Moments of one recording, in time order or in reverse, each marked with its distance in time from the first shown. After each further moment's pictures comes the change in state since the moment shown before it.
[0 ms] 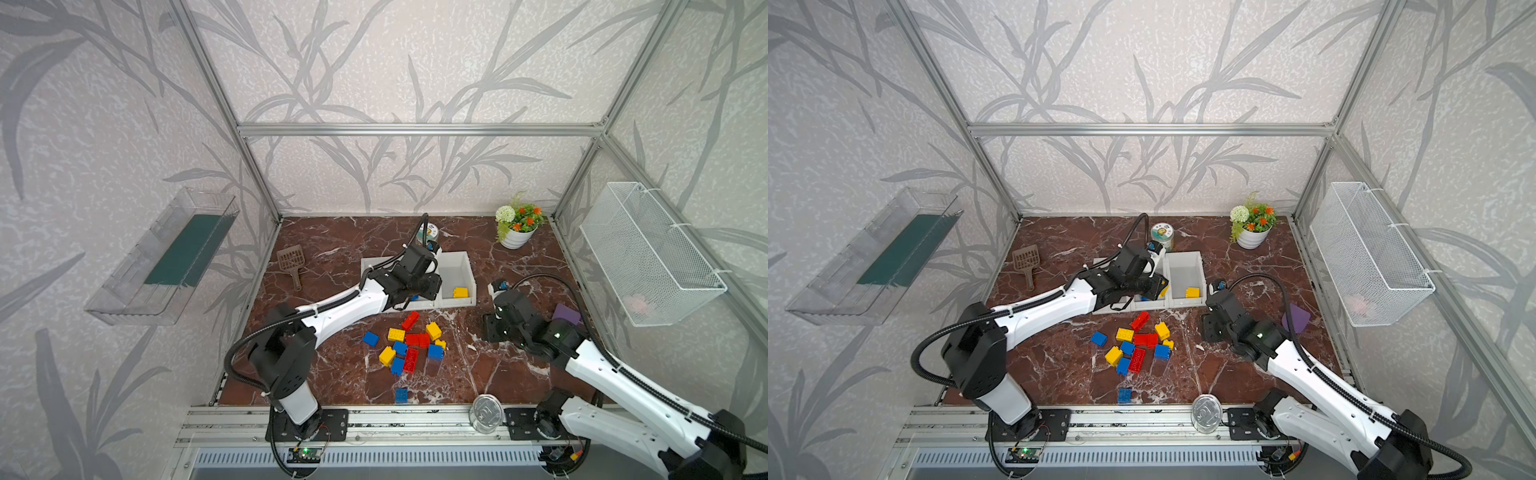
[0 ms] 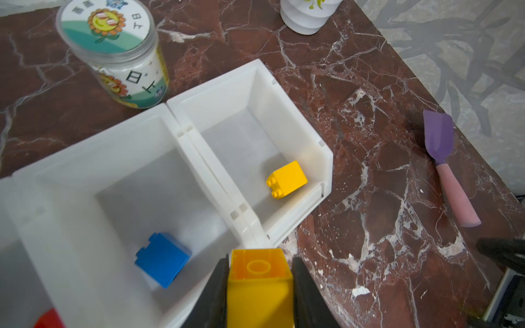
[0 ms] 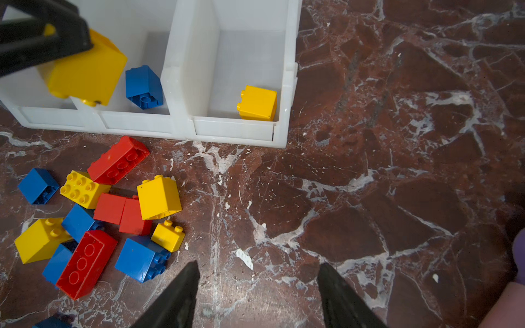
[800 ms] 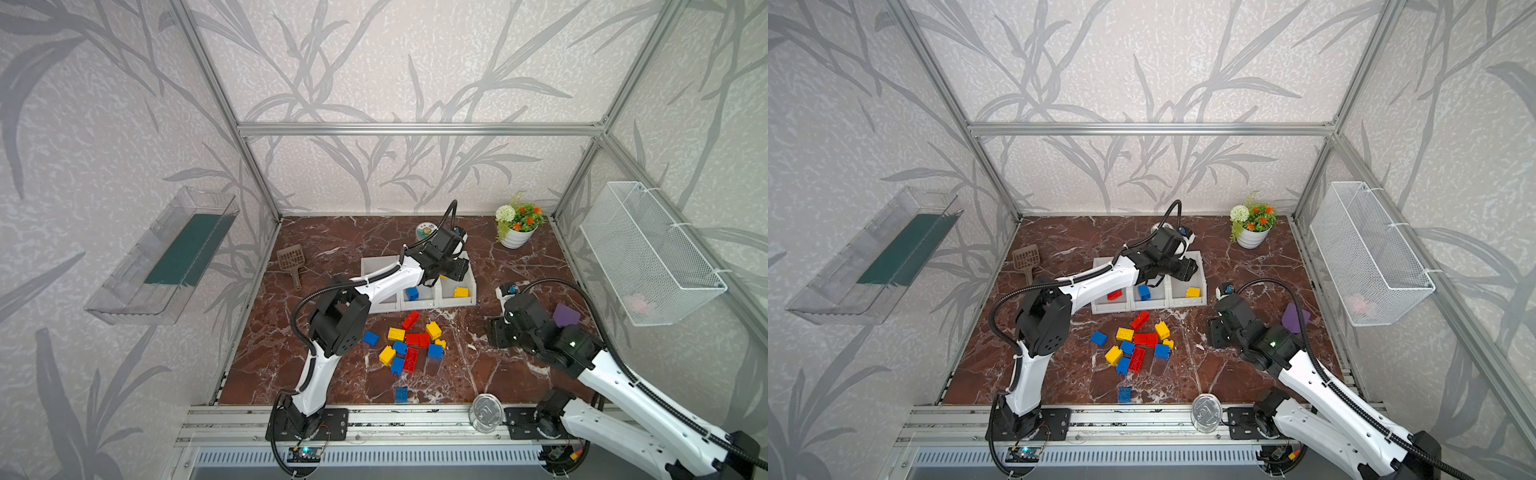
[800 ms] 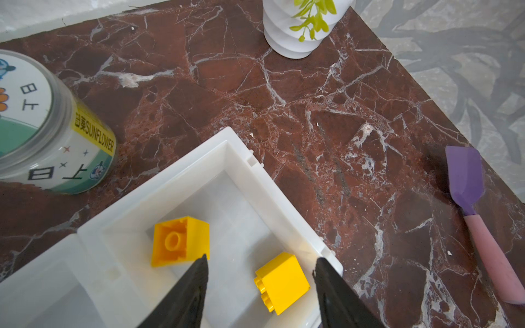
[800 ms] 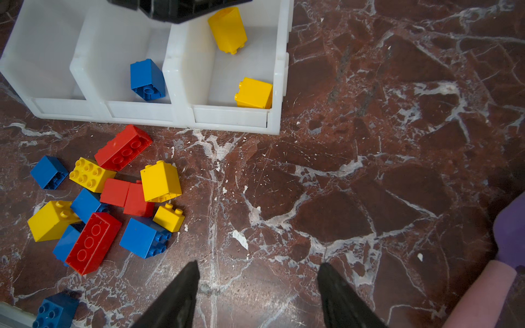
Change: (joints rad) left arm -0.005 0.388 0.428 -0.048 0.029 0.038; right arm -0.007 -0.097 -0.005 -0.085 -0.023 -0.012
